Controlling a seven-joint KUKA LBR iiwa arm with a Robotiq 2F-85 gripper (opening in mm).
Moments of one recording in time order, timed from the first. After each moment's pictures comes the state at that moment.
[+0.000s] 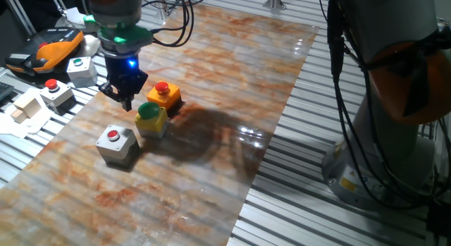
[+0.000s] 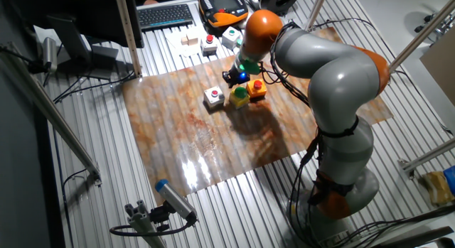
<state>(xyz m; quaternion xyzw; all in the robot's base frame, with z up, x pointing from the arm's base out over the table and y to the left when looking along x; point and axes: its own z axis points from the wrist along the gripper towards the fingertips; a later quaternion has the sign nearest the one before) 0.604 0.159 0.148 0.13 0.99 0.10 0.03</state>
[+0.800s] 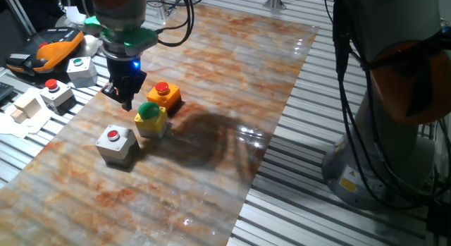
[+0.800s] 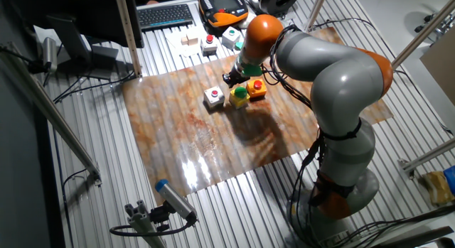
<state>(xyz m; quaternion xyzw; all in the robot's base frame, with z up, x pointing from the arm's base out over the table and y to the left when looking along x) 0.604 0.159 0.148 0.06 0.99 0.09 0.07</state>
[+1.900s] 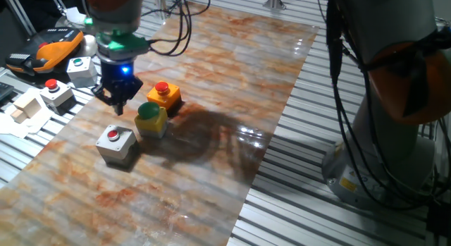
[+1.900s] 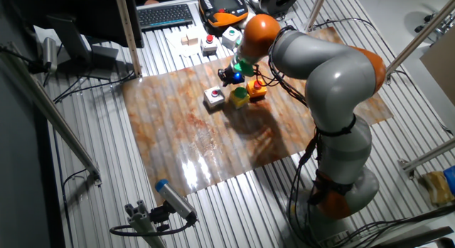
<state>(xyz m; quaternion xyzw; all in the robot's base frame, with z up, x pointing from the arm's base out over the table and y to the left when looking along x) 0.624 0.179 0.133 0.21 0.97 0.14 0.05</state>
